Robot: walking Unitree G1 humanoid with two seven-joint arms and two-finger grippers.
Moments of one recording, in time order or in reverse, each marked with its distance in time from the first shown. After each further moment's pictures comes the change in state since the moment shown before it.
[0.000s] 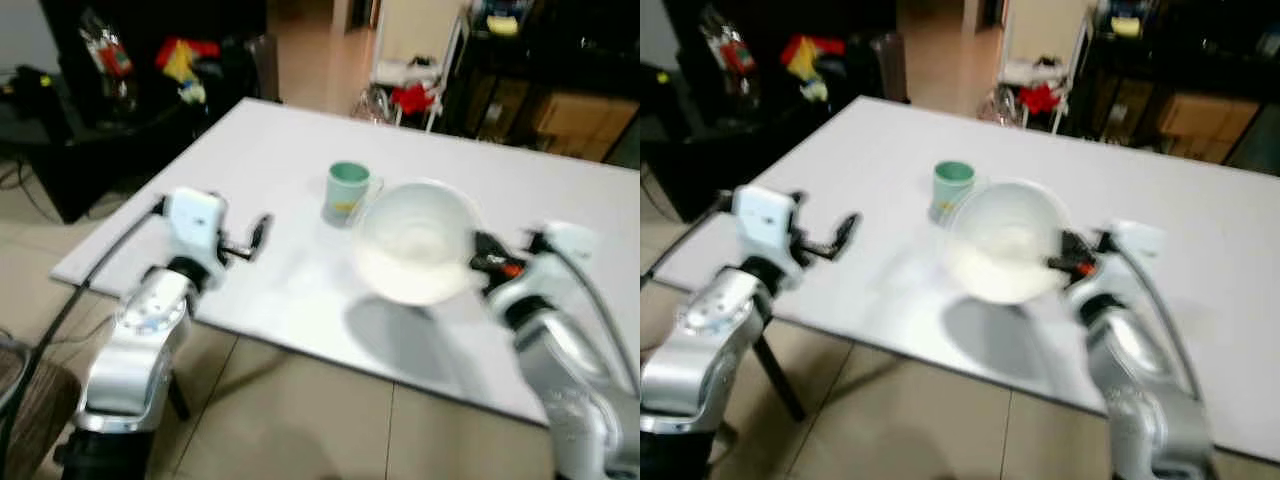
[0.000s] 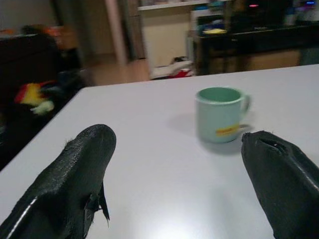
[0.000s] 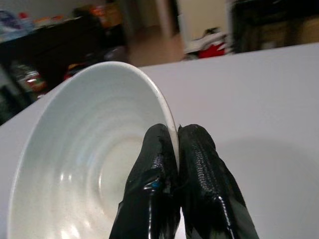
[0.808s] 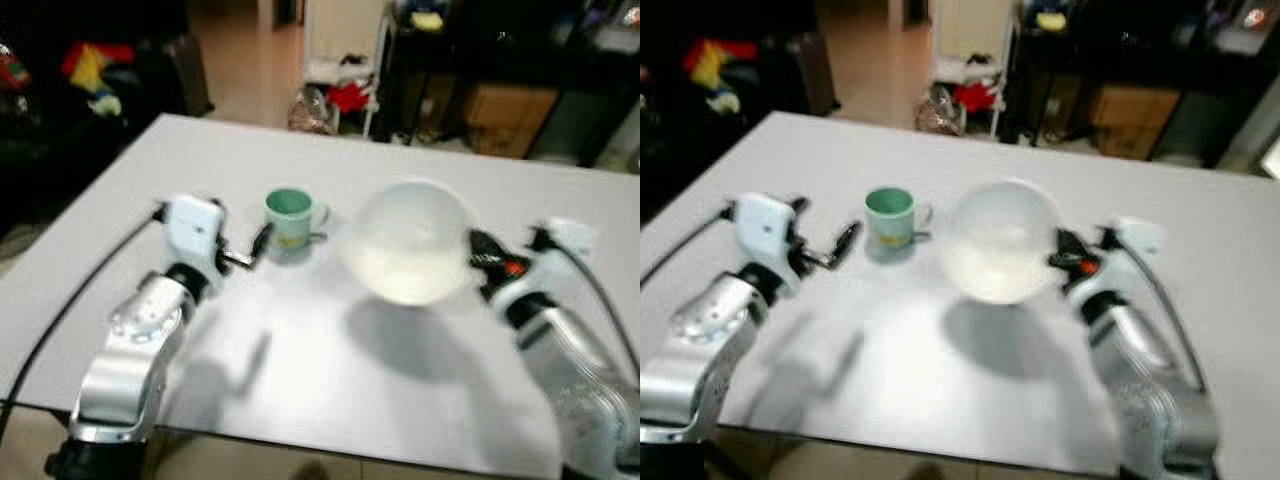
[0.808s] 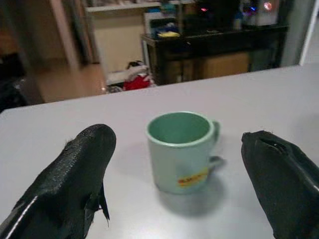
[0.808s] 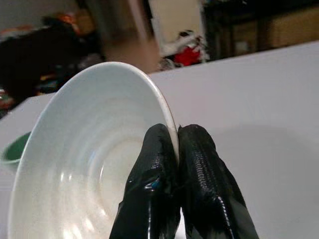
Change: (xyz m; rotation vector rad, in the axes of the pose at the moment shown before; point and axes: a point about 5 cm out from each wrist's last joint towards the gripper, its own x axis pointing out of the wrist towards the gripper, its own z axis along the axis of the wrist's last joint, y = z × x) left arm -0.008 -0.001 -0.003 0.014 0.015 -0.047; right arm 0.004 -0.003 0.000 0.053 0.044 0.051
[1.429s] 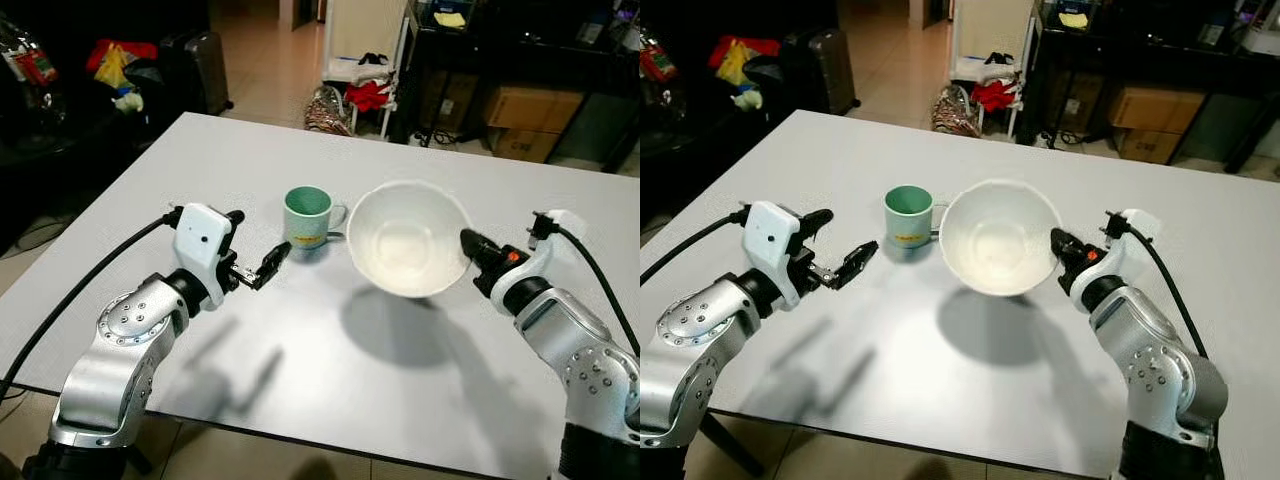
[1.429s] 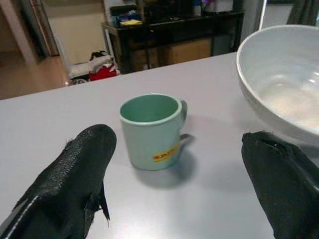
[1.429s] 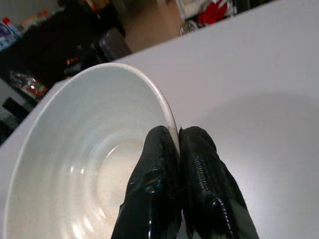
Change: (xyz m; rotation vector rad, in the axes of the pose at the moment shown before) left arm -0.007 -0.005 0.001 -0.015 0.032 -0.210; right arm 0.023 -0.012 0.000 0.154 0.137 0.038
